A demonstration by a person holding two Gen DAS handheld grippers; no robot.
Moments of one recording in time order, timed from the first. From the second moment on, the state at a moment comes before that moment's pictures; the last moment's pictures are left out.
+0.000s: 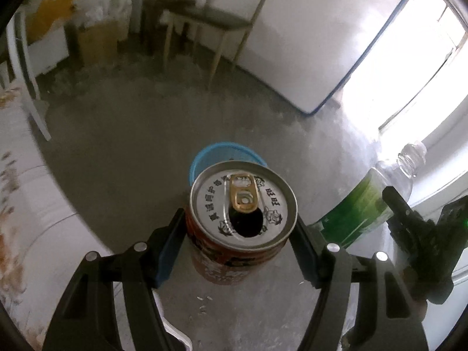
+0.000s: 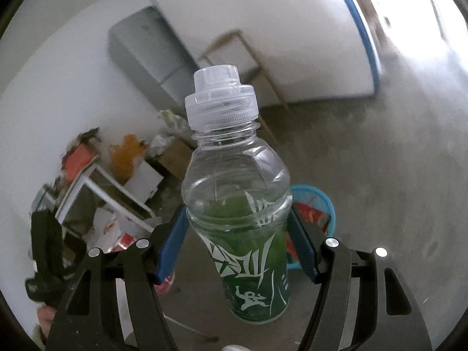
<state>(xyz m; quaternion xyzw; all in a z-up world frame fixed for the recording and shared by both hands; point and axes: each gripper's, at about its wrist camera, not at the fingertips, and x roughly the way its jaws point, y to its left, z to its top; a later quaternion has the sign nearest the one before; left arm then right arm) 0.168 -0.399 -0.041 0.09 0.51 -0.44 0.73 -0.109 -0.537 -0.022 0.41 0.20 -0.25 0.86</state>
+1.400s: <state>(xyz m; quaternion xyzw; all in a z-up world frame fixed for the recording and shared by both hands) 0.188 -0.310 0.000 0.02 0.47 -0.45 0.76 -0.088 -0.573 -0.141 0.55 0.26 -0.20 0.77</state>
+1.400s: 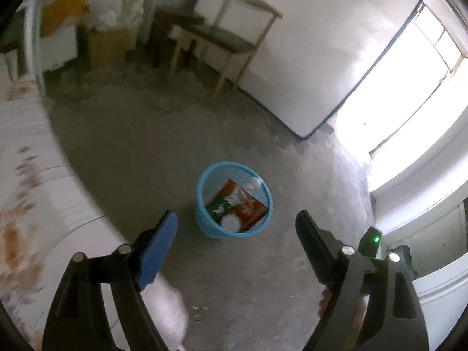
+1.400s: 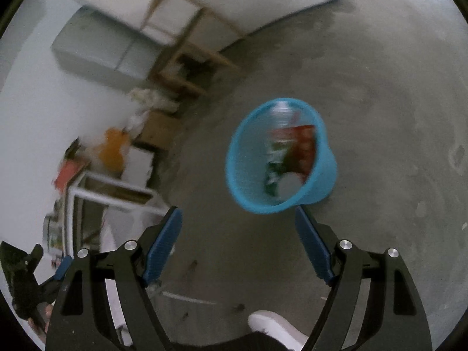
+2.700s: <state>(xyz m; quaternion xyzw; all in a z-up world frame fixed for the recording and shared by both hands) 0.188 0.114 -0.040 -0.24 0.44 -0.13 0.86 0.322 -0.132 0.001 0.02 0.48 0.24 0.85</state>
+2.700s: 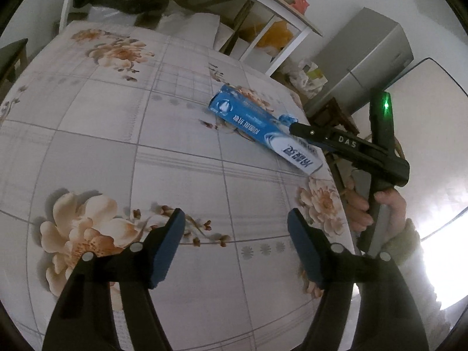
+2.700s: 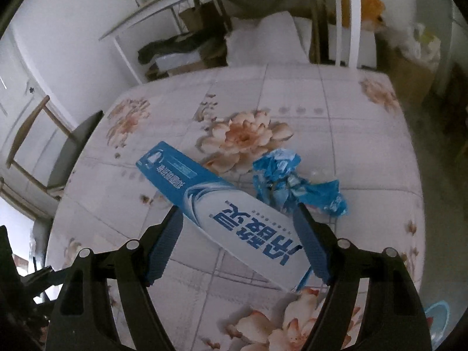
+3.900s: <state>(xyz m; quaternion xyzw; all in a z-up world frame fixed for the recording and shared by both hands) 0.191 0.133 -0.041 -0.26 0.44 -0.12 0.85 0.210 -0.070 -0.016 0.10 0.57 0.34 0.74</state>
